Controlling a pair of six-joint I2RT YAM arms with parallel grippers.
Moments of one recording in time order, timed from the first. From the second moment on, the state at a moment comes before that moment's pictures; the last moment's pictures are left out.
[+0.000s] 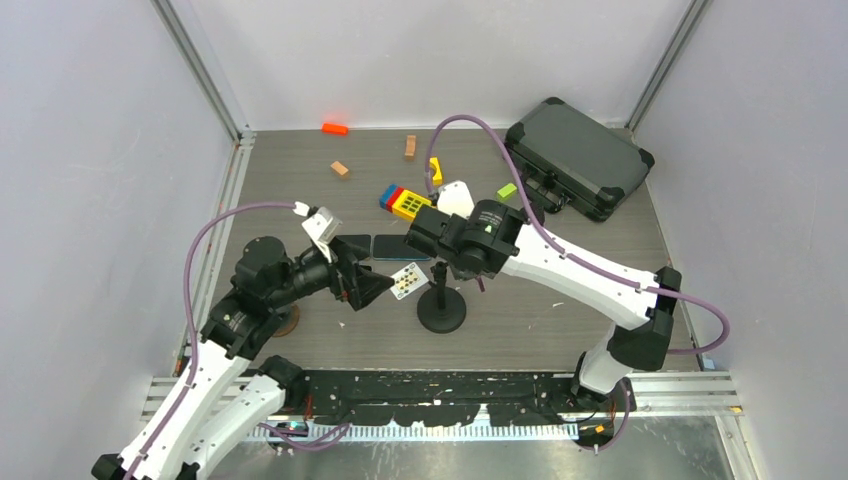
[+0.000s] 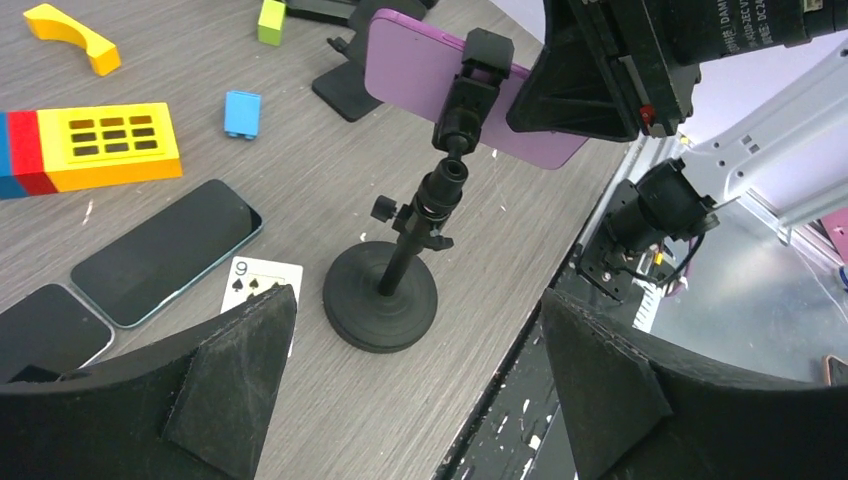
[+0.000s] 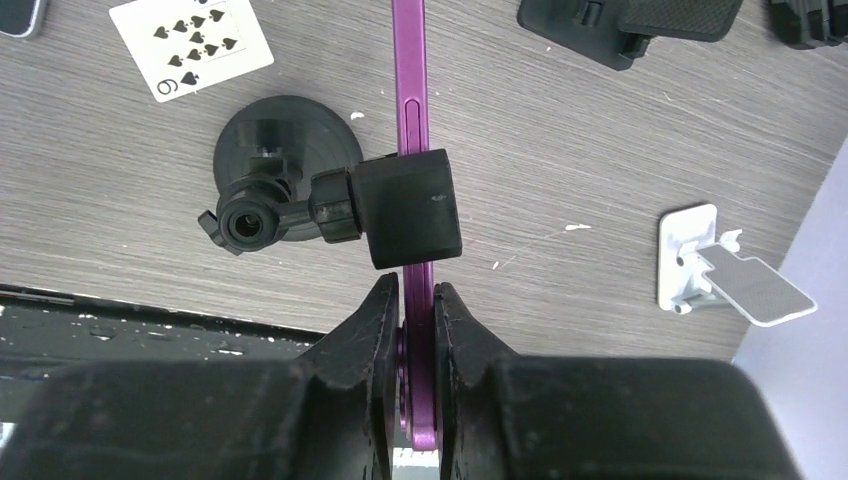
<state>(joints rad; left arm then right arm) -0.48 0.62 0.76 -0.34 0.53 -0.24 1.11 1.61 1.77 -1.44 0.59 0.71</state>
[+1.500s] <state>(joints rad) -1.00 1.16 0.90 -0.15 0.03 0.12 1.13 0.78 1.30 -1.06 0.53 0.78</state>
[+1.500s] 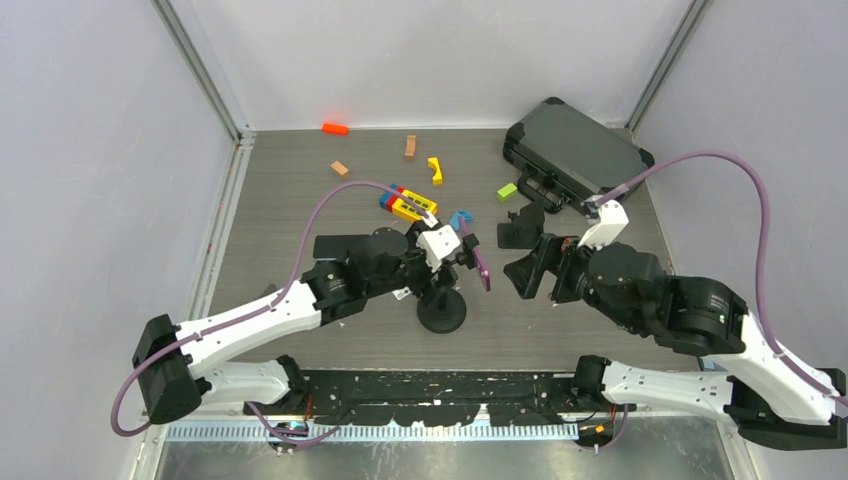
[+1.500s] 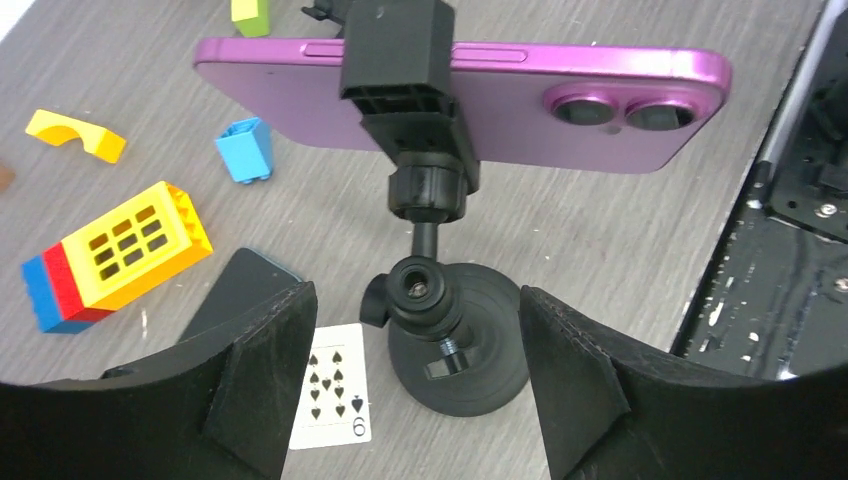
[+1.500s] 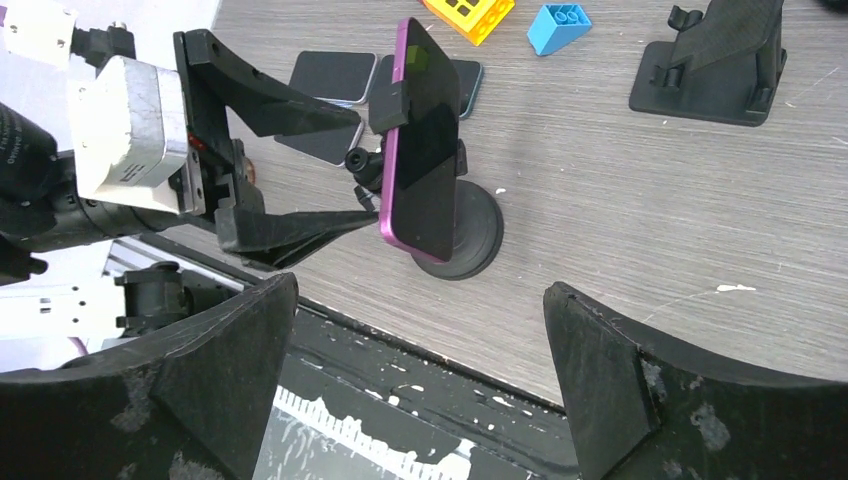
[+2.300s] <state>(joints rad) -1.00 1.31 0.99 -0.10 -0.01 0.21 1.13 0.78 1.27 -1.05 0.49 0.83</state>
